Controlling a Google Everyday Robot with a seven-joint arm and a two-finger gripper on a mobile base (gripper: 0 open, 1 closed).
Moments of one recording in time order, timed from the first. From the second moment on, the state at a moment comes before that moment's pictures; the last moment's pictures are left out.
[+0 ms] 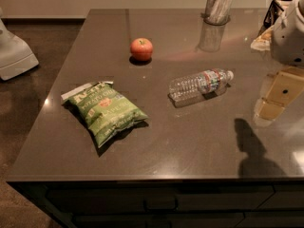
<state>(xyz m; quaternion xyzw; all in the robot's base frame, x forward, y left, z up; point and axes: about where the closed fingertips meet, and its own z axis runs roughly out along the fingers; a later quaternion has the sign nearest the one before) 0.438 -0.217 0.976 -0.60 0.78 -0.03 0.16</state>
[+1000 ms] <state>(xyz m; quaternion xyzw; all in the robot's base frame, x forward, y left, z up) 0.506 -0.191 0.978 -0.56 0.81 0.00 0.18</state>
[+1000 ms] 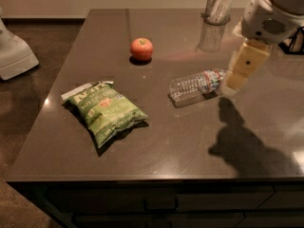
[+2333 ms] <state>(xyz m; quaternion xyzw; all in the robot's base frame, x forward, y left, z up) 0.733 -0.134 0.911 -0.43 0.86 0.09 0.27</state>
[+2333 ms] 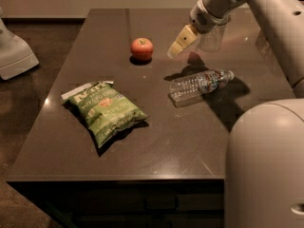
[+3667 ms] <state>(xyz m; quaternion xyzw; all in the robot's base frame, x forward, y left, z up) 0.750 -0.008 0.876 -0.48 0.82 0.13 0.27</state>
